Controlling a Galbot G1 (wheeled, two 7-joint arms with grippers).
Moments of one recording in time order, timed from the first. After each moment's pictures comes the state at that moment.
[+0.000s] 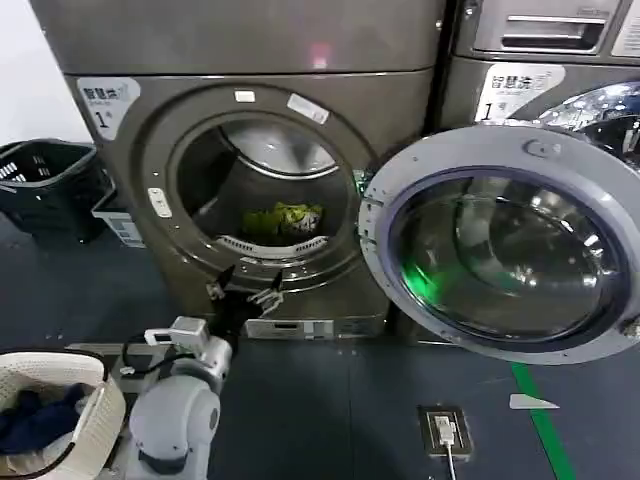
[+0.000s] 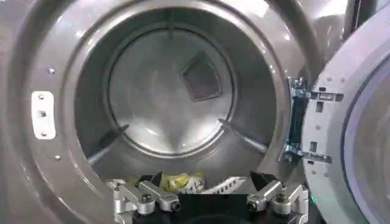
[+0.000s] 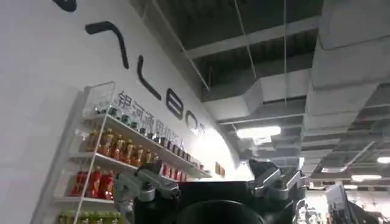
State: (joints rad) left arm 1.20 -1.53 -0.48 -2.21 -0.03 0.61 0.10; right arm -1.97 0.95 2.64 1.94 1.00 -0.44 0.06
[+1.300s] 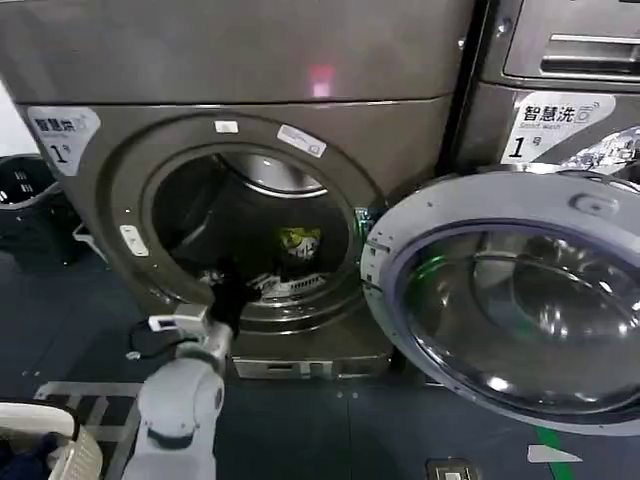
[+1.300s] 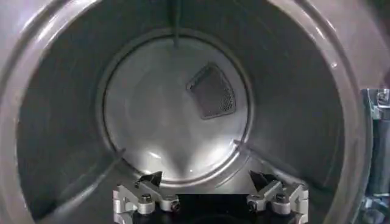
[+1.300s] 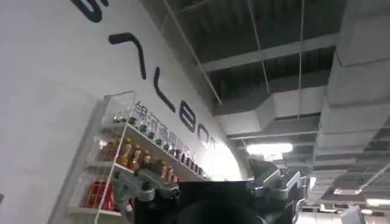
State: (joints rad) left arm 1.10 -1.54 -0.50 -2.10 -0.02 0.52 0.09; right arm -1.98 0.97 2.66 1.95 0.96 -0.40 0.01
